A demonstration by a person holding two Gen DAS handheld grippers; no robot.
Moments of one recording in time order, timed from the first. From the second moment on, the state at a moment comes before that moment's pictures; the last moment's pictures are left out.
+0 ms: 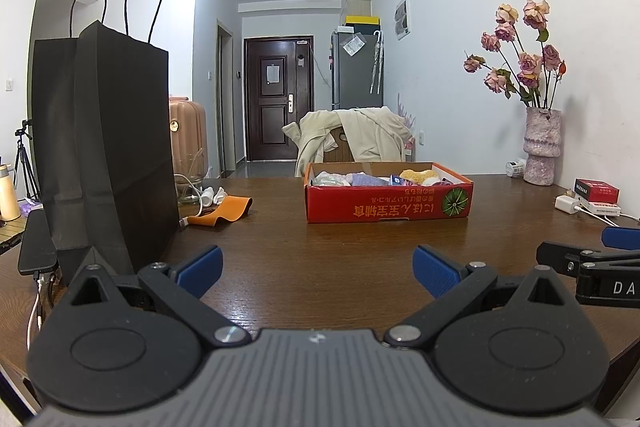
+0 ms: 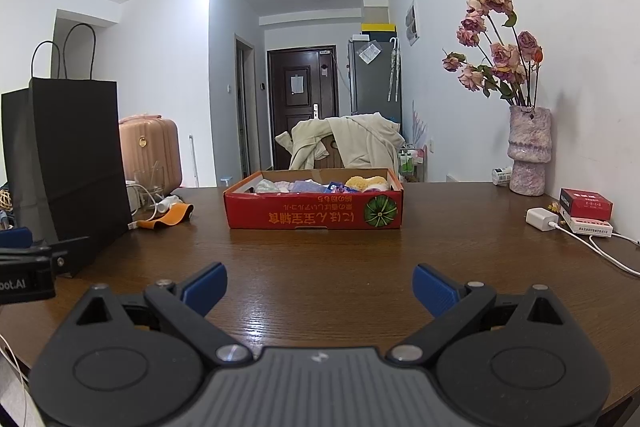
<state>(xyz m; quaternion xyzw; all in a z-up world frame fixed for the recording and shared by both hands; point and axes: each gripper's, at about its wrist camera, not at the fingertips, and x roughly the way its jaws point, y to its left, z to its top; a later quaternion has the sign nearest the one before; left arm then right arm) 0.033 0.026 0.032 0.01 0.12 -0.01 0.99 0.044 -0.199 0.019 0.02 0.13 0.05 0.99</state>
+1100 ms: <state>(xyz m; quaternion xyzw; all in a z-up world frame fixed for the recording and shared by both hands) 0.025 0.023 0.044 0.01 0.09 -0.01 1.00 0.038 -0.197 0.029 0.02 0.10 0.04 0.99</state>
